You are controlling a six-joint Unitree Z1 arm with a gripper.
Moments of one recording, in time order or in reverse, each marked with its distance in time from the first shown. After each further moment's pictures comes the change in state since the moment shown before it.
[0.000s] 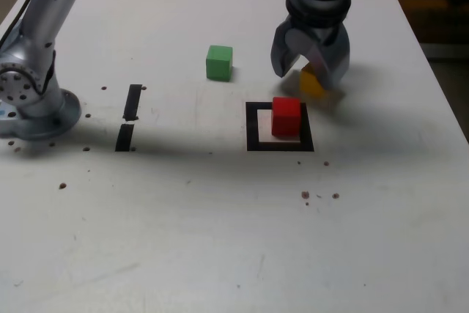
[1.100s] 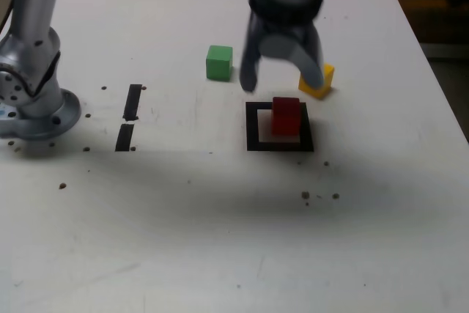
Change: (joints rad) arm -0.175 -0.207 0.097 0.189 -0.090 -0.624
